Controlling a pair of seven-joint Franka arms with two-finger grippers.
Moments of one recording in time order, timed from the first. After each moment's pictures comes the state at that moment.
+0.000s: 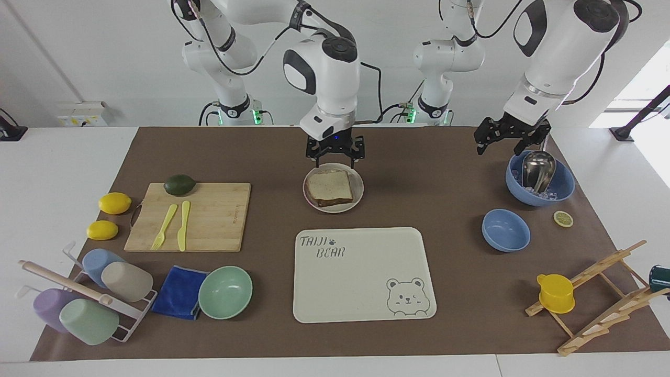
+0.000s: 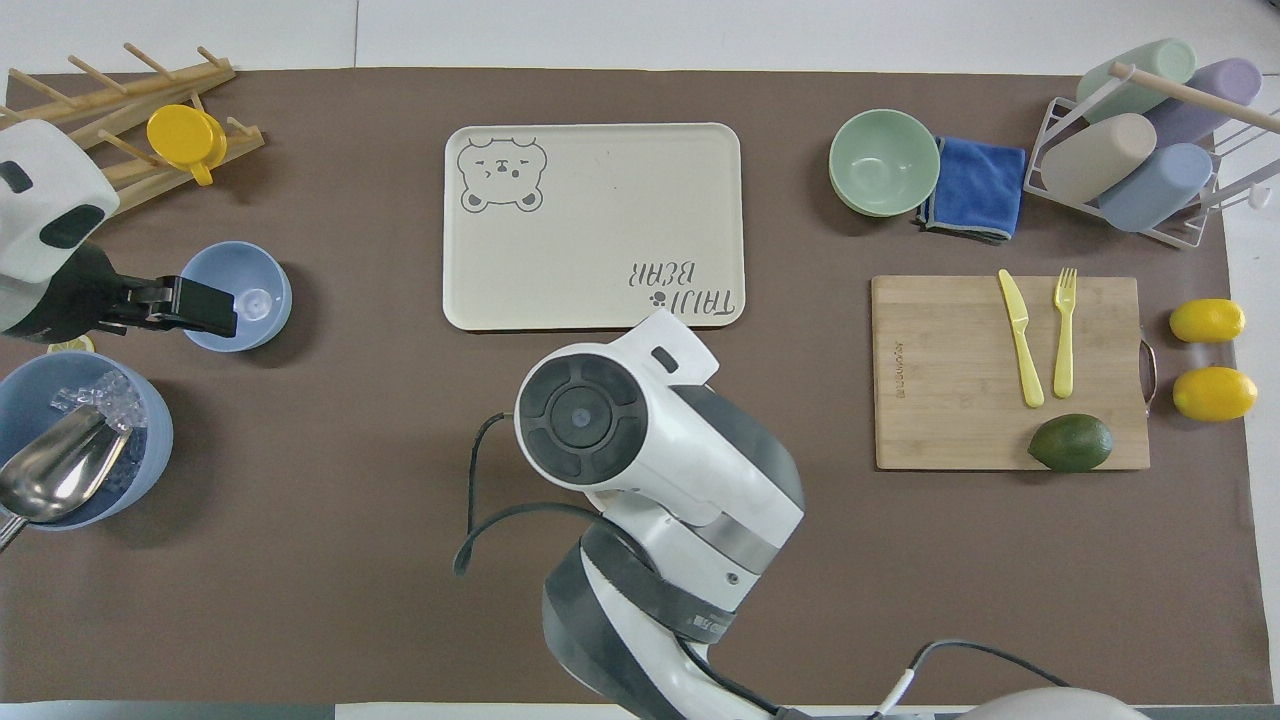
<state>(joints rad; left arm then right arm) -0.10 -0.04 -0.05 -1.71 -0.02 1.65 -0.04 0.11 0.22 0.54 -1.63 -0.13 1.83 0.74</state>
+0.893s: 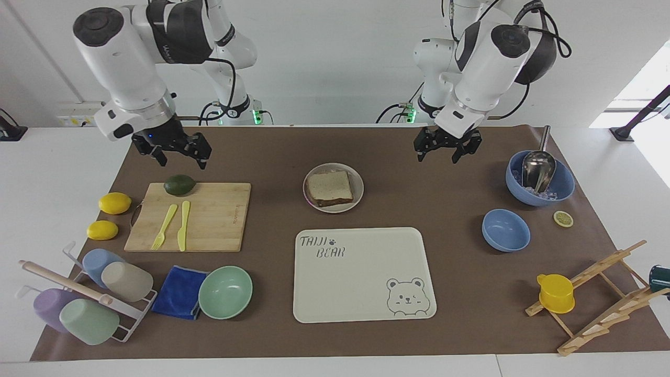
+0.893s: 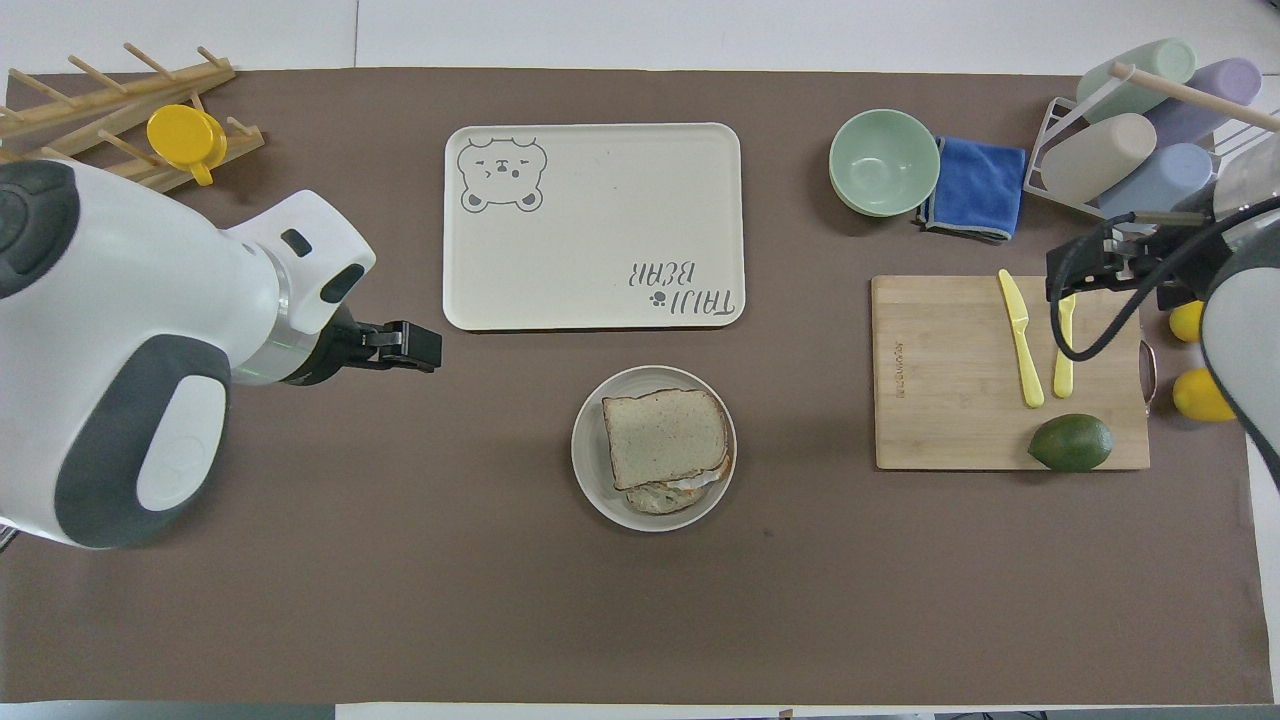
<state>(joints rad) -0.32 -0.04 -0.07 -1.90 -0.12 1.85 -0.26 0.10 0.07 -0.10 -1.58 0.00 1.57 0.10</state>
